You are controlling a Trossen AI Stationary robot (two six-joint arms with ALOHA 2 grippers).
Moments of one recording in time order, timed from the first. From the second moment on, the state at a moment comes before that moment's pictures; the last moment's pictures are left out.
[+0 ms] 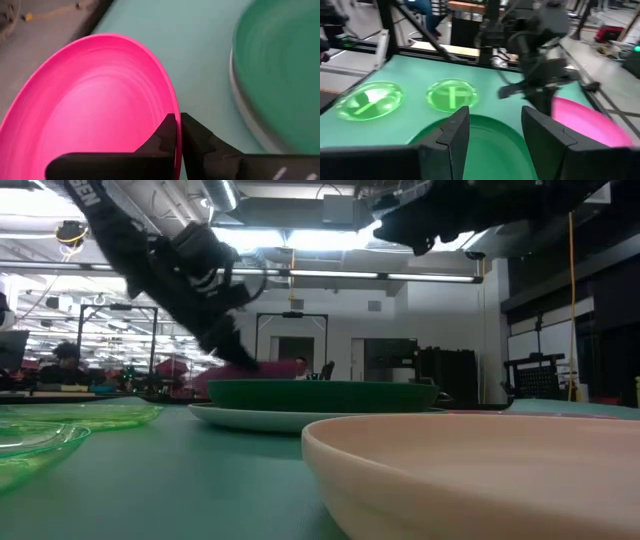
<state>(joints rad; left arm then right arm) 0.42 1.43 0.53 0.27 -0.08 0.21 -0.11 1.17 0.70 0.25 -0.22 -0.16</state>
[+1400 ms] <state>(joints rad) -0.04 1.58 0.76 0.23 0.11 0.06 0.33 1.17 0.70 0.08 -0.17 -0.16</state>
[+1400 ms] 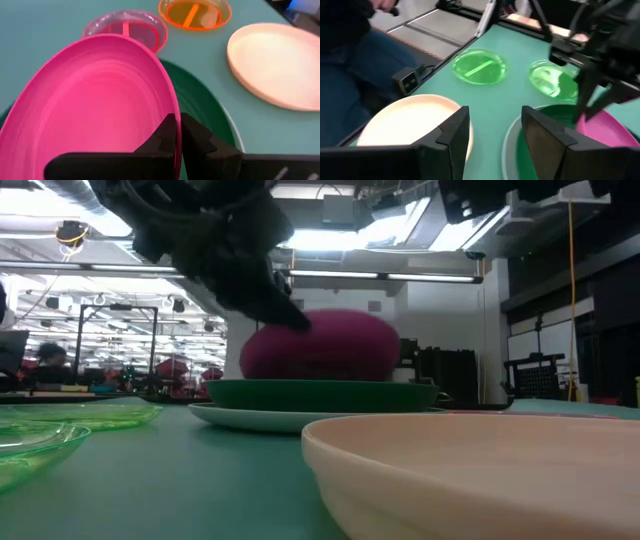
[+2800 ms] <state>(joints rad) -0.05 1.68 0.84 0.25 0.11 0.06 0.38 1.40 0.70 0.17 -0.11 -0.03</state>
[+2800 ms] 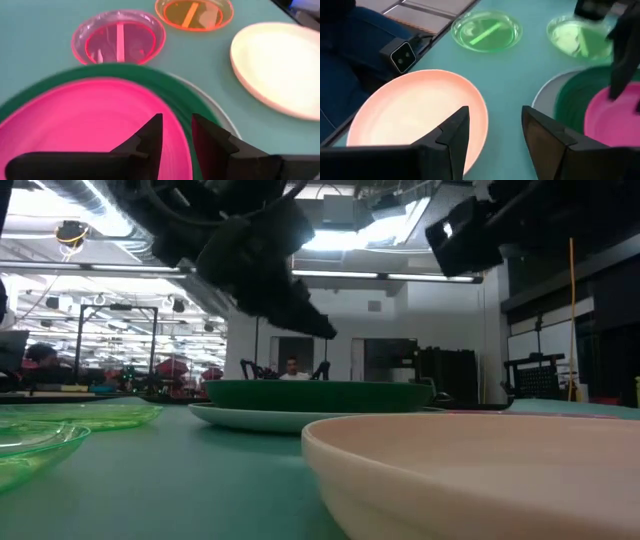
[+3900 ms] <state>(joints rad) -0.05 1.68 0.90 0.24 0.11 0.06 0.38 1.61 0.70 0.15 -0.22 0.18</state>
